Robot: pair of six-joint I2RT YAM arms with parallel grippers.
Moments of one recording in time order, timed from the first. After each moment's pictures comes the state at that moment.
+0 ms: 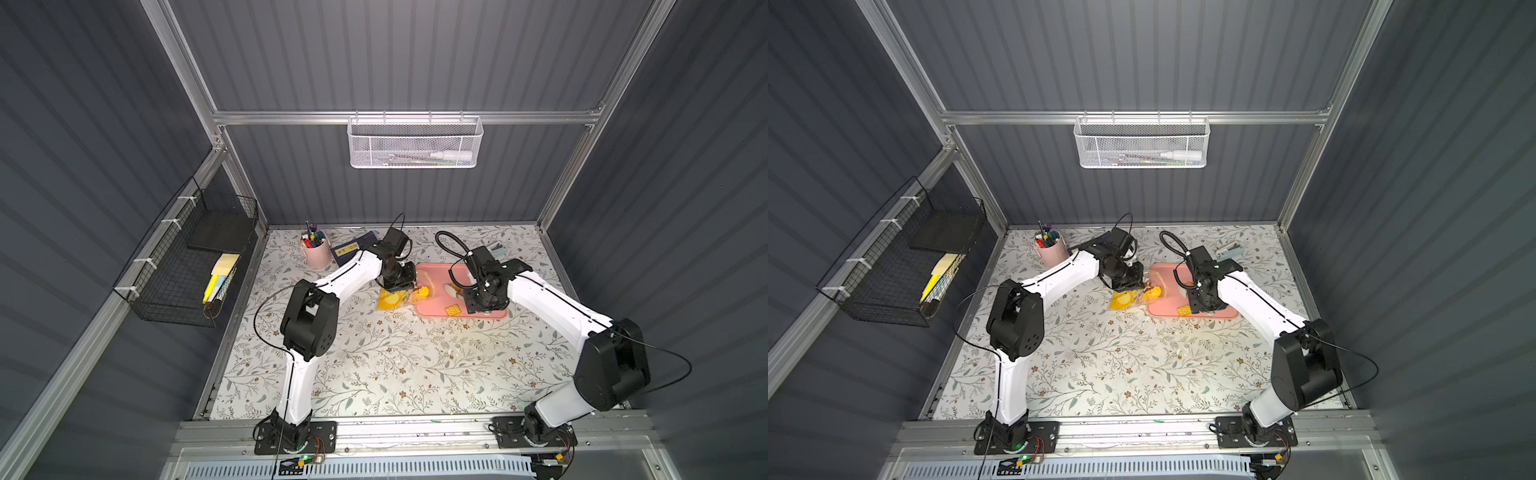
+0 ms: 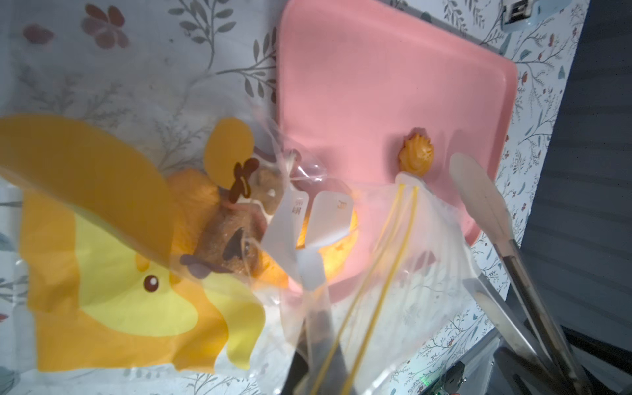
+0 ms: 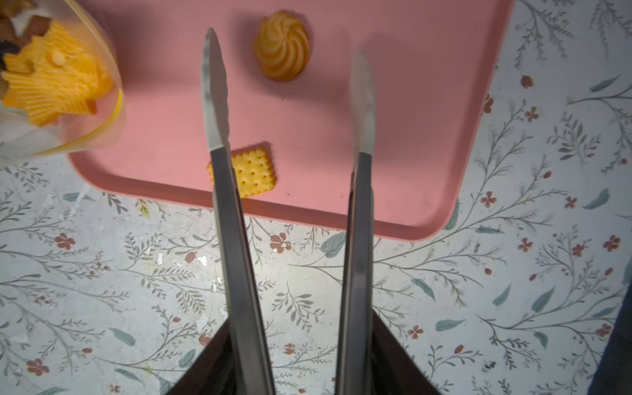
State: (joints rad) left arm -0.59 2.10 1.76 -0.78 0.36 -0.66; right arm 0.43 1.58 1.24 -0.98 0.17 0.26
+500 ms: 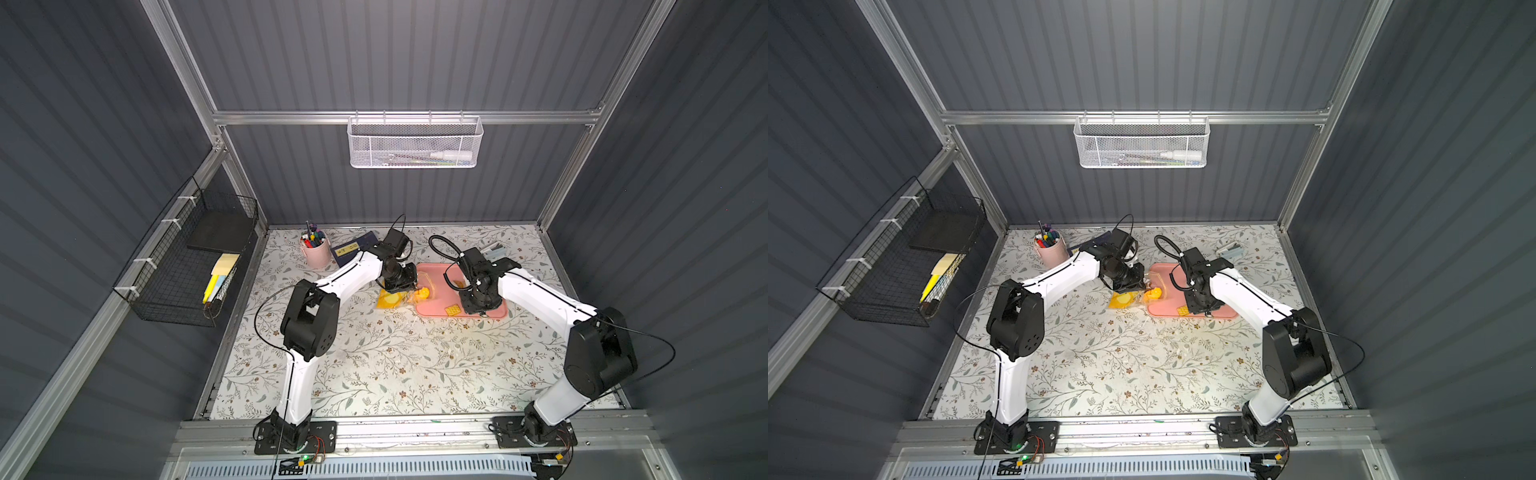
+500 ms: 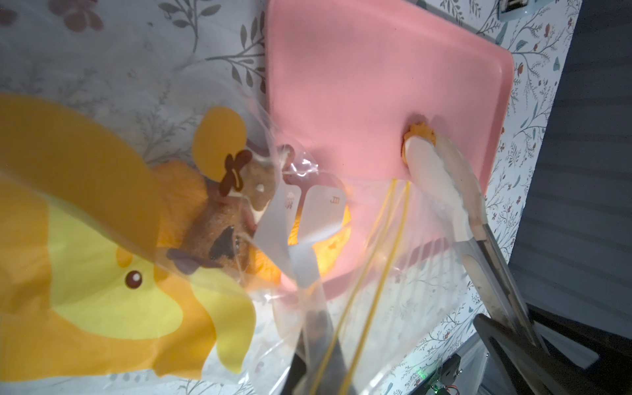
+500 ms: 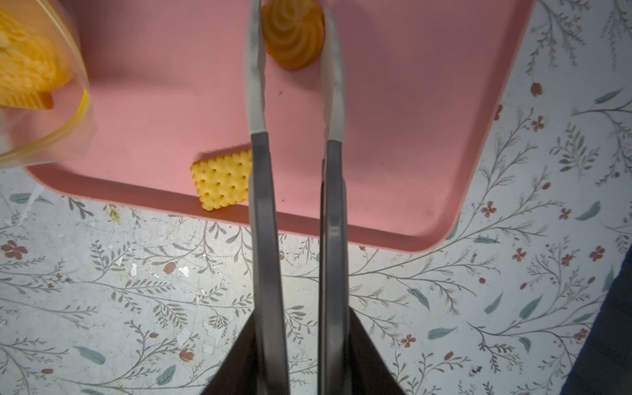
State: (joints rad) left arm -0.59 2.10 1.75 -0.76 0.39 -0.66; right arm 0.45 1.63 1.25 -0.98 0.19 0.23
